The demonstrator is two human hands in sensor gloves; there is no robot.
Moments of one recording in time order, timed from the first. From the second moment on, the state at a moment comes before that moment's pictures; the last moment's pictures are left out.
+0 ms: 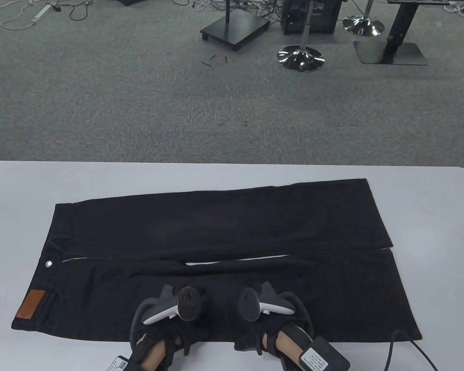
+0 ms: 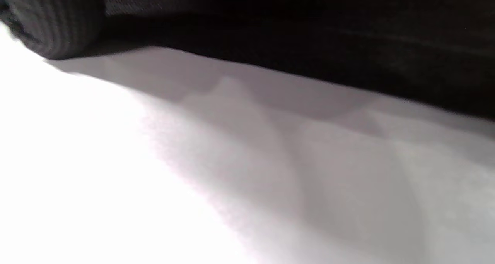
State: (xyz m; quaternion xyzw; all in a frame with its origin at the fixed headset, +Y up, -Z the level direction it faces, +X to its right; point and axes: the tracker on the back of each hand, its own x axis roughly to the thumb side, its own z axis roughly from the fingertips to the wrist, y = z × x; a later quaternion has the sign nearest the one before) left_hand -0.151 -0.790 -0.268 -0.31 -0.16 0.05 0.94; right_hand 0.069 -0.801 -0.282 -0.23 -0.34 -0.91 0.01
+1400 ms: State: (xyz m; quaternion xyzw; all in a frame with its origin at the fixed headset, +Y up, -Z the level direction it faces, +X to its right) left_hand -0.138 -0.786 -0.262 -0.25 -0.14 0.00 0.96; right_hand 0.055 -0.792 -0.280 -0.19 -0.23 -0.95 0.00
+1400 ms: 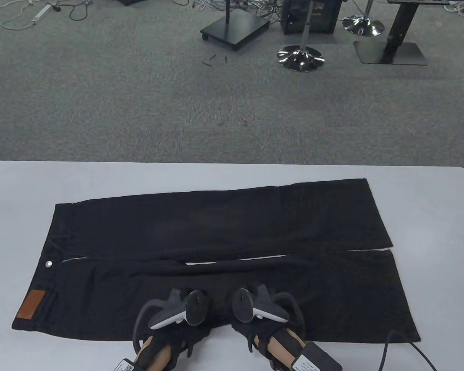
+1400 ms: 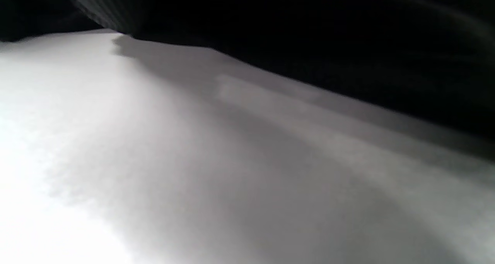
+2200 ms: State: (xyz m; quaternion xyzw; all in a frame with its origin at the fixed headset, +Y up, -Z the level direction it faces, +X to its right) left_hand -0.166 -0.763 -0.275 -0.18 -0.09 0.23 0.95; right_hand 0.048 -0.777 -0.278 -0.21 -0.15 -0.97 0.04
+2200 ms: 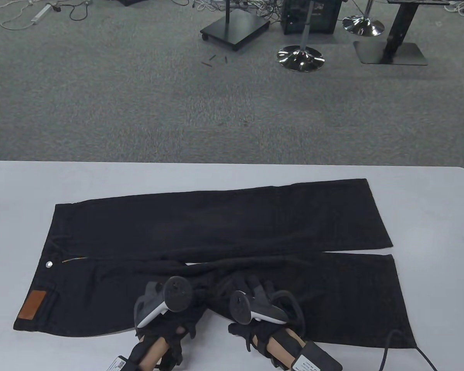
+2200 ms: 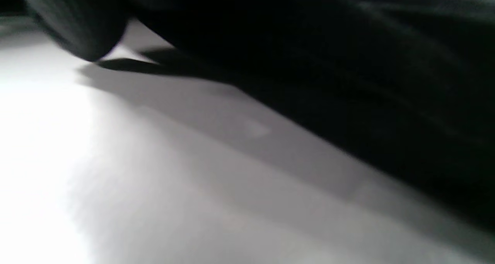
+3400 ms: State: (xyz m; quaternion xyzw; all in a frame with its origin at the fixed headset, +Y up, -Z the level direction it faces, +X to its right) left_hand -0.175 -0.730 -0.259 -0.05 -0.14 0.06 0.99; right_hand 0.054 -0.737 -0.302 -0.21 -0.25 -0.93 -0.16
